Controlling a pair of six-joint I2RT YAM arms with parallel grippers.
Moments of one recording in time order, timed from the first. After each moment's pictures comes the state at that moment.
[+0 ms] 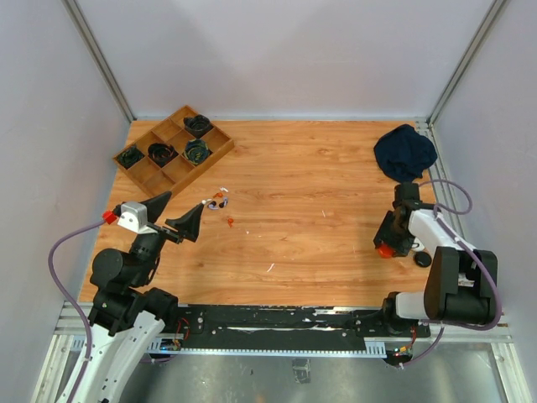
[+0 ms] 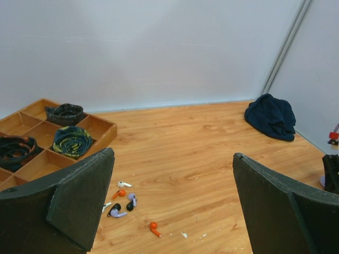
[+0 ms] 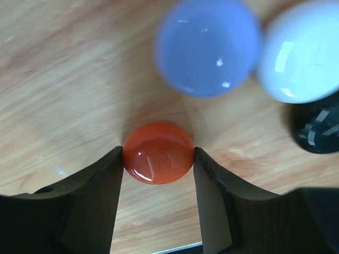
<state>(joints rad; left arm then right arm) -0.38 0.17 0.53 -0.11 -0.01 -0.17 -0.12 1.33 0.69 -0.70 0.12 0.43</state>
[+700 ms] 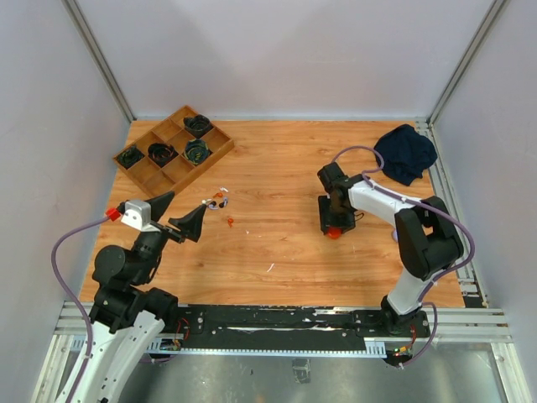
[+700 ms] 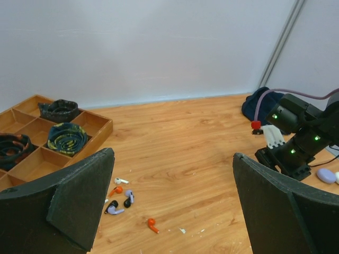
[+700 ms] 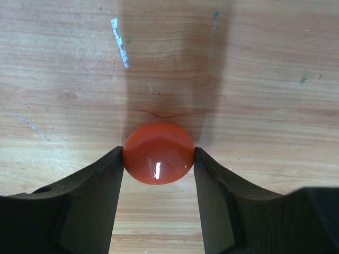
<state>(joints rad) -0.38 0.19 0.53 -0.11 0.01 -0.17 0.45 1.71 1.07 -0.71 0.09 0.40</state>
